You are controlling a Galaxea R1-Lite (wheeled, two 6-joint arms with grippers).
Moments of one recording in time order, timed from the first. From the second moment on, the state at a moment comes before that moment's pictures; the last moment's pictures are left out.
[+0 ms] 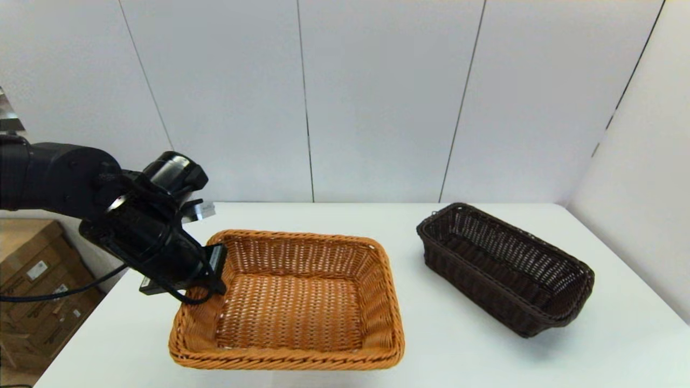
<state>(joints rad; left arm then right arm) -0.27 1.79 -1.22 0.66 -0.17 -0.34 0.00 0.00 0.00 0.01 0.00 -0.04</state>
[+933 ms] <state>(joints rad) -0.29 2.07 -1.37 0.58 -0.27 -0.34 0.00 0.00 0.00 0.01 0.00 -0.04</state>
